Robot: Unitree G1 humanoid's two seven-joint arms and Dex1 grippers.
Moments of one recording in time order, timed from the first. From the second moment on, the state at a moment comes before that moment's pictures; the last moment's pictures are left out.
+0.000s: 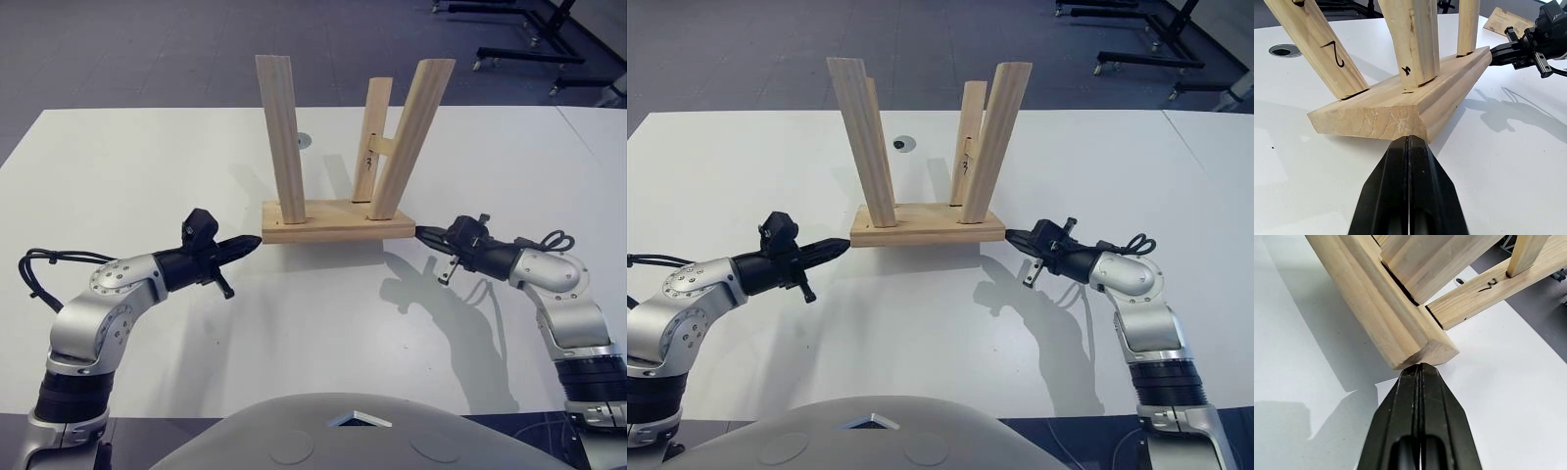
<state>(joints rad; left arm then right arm) 0.06 0.58 0.05 -0.43 -0.55 0.71 -0.79 0.03 -0.69 -0.03 -0.07 0.14 -0.01 0.90</state>
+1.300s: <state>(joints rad) 0.20 0.81 0.06 -0.35 -0.44 0.47 -0.94 0.23 -0.84 -0.18 -0.17 0.34 0.02 1.14</state>
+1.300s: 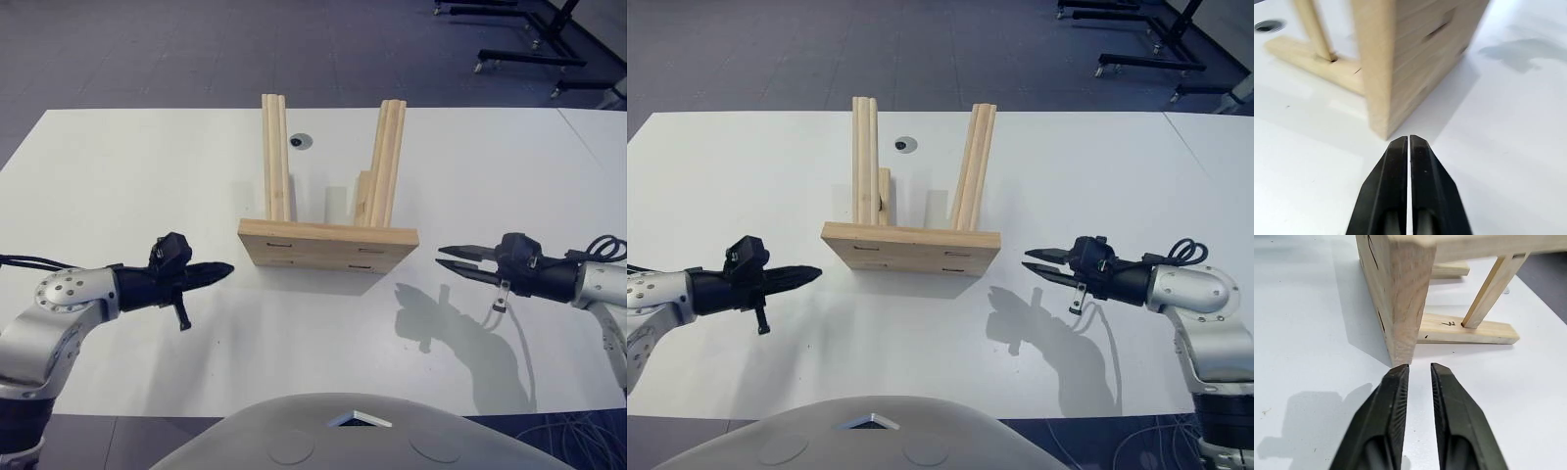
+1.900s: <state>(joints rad) -0.20 0.63 -0.18 0.48 -0.13 -0.27 -1.09 -0.04 -0.64 0.04 0.42 0.31 -0.14 1.35</state>
